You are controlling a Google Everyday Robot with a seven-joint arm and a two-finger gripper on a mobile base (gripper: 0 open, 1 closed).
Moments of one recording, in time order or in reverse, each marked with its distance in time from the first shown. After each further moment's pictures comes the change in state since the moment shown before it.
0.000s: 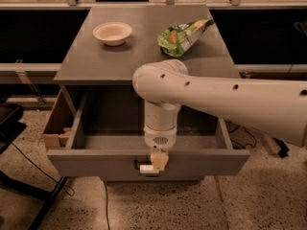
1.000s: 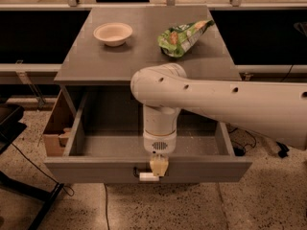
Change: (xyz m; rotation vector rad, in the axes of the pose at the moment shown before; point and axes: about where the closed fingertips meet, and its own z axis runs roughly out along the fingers) arm 0.001 0.020 0.005 -0.041 0.021 0.014
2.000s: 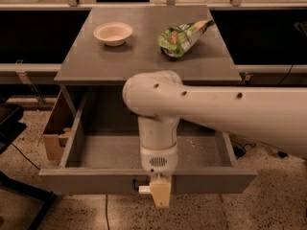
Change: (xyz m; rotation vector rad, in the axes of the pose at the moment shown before) arm 0.005 0.072 0.001 -0.150 0.073 0.030
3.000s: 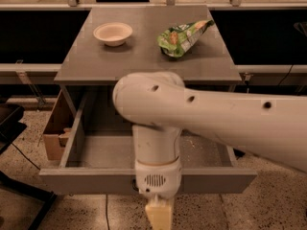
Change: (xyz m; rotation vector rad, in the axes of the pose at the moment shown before) arm 0.004 0.101 -0.008 -0.109 0.031 0.087
